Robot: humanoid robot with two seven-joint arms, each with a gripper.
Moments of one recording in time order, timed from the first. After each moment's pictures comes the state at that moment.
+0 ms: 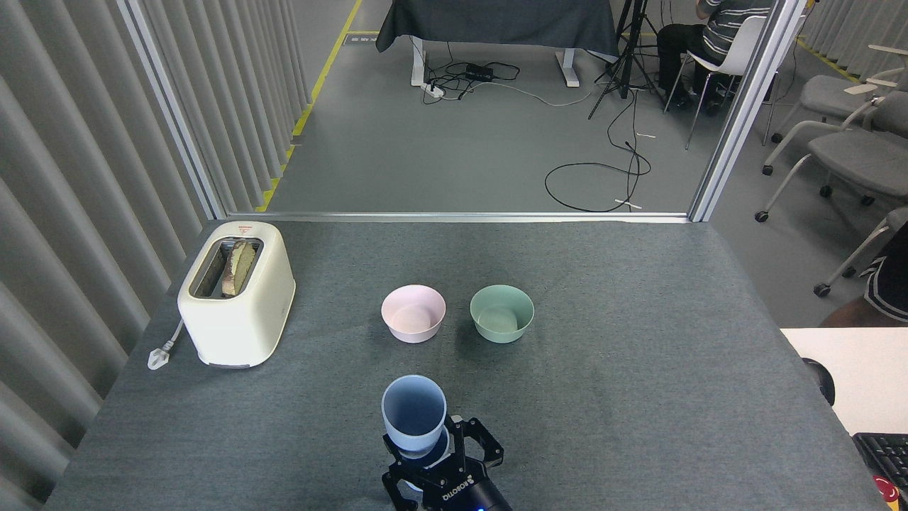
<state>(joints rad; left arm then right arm) 0.49 0.12 -0.14 -1.54 -1.40 0.08 0.48 0.01 0.21 0.43 -1.44 1.72 -0.14 -0.06</state>
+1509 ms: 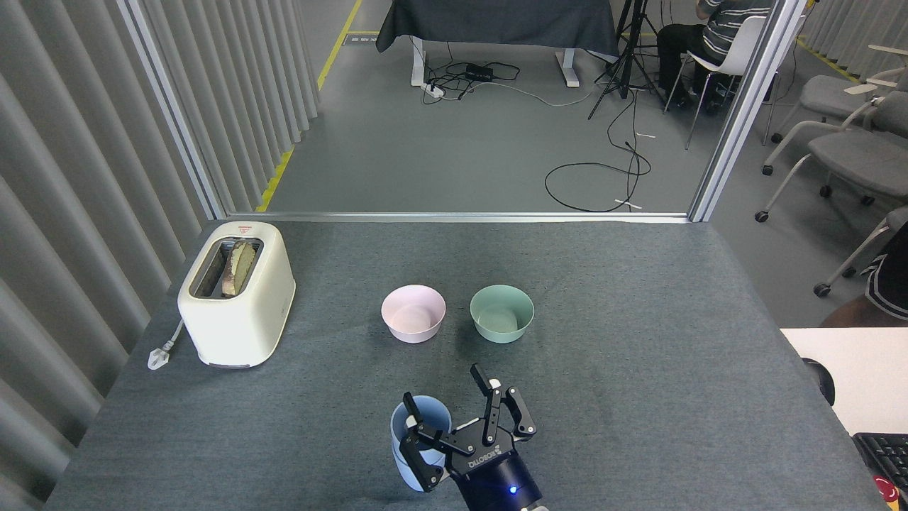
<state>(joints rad) 0.50 0.12 -0.14 -1.54 -1.40 0.08 0.48 0.01 0.21 0.37 -1.57 1.60 -0.13 -0.20</state>
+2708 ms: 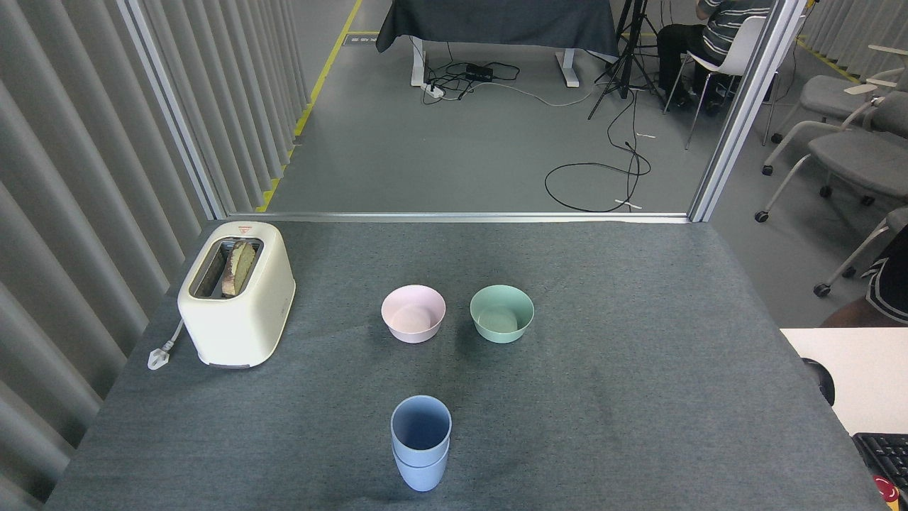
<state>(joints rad) 0.50 0.12 -0.14 -1.58 -1.40 0.08 0.48 0.52 0.04 0.04 -1.60 1.53 -0.13 -0.47</state>
